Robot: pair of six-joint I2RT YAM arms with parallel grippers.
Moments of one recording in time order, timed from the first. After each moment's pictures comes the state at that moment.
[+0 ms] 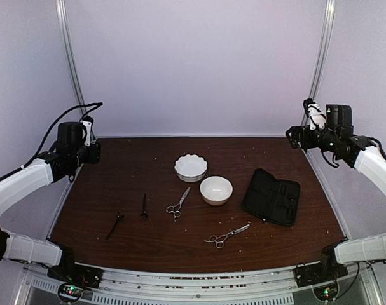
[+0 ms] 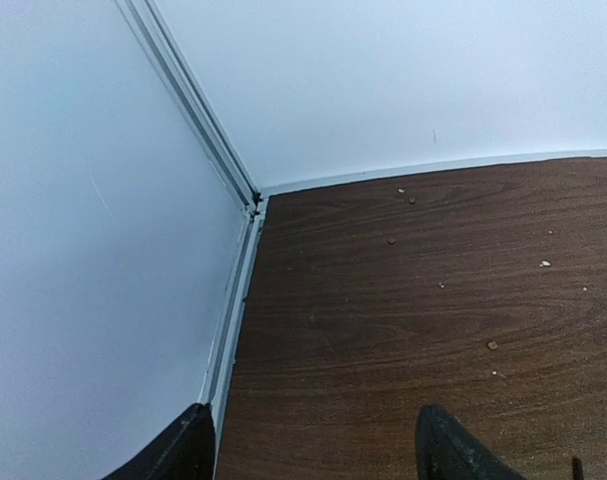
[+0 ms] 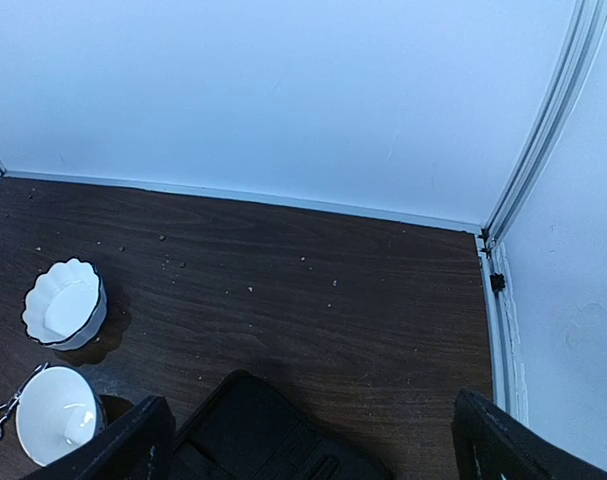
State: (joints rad) left arm -0.26 1.17 0.86 -0.15 -0.44 0.08; right arm 0.16 1.13 1.05 -0.34 -0.01 -0.01
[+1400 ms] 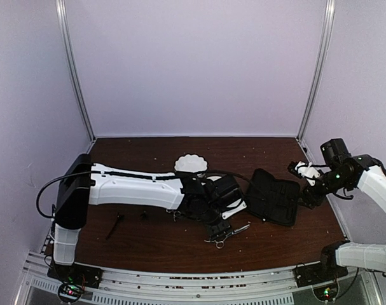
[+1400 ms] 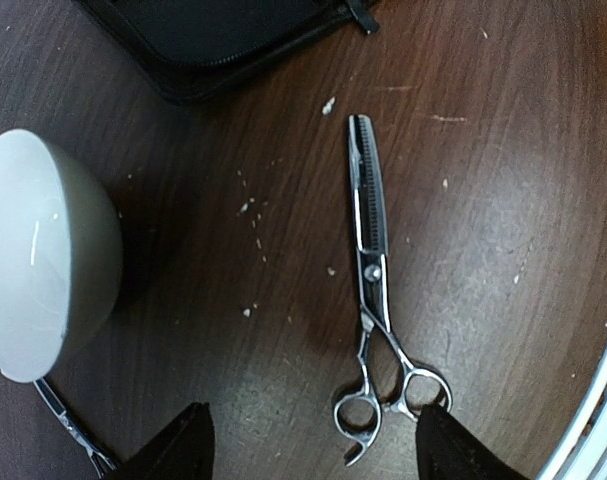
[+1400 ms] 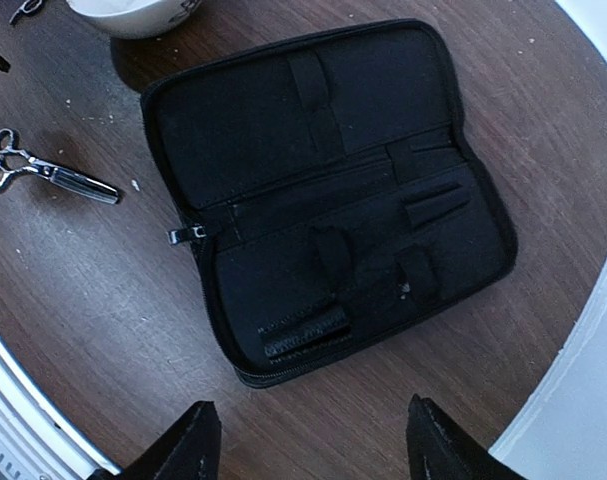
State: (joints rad) left arm -1.26 2.10 1.67 -0.69 -0.14 0.02; right arm 0.15 0.95 0.85 -0.95 -0.17 -0.58
